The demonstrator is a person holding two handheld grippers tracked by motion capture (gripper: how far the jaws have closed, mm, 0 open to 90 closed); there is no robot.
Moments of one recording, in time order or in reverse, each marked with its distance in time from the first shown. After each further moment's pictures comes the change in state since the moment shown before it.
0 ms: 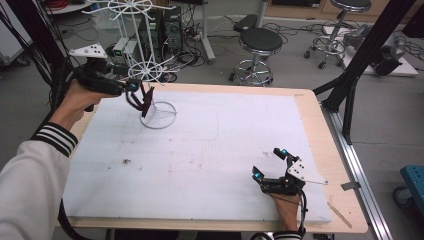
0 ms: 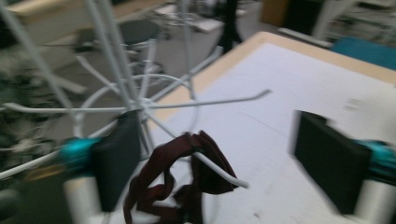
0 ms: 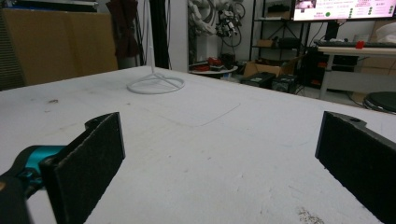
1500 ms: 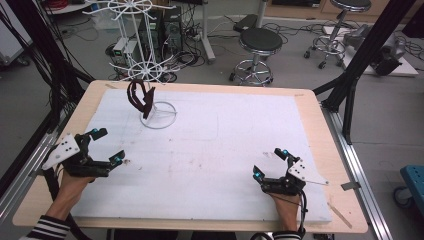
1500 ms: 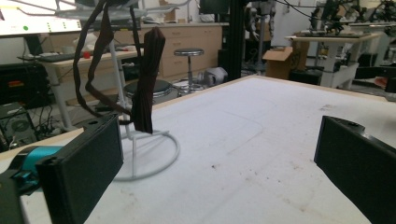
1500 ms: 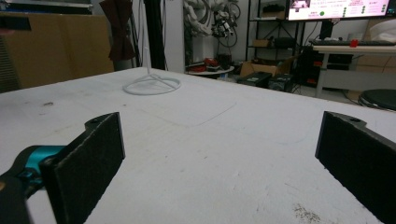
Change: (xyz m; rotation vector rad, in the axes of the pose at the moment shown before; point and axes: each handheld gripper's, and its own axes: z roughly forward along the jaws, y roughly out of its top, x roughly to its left) left arm -0.093 -0.200 -0.048 -0.408 0.093 -0.017; right arm 0.000 -0.002 -0.001 -0.004 -0.022 0.016
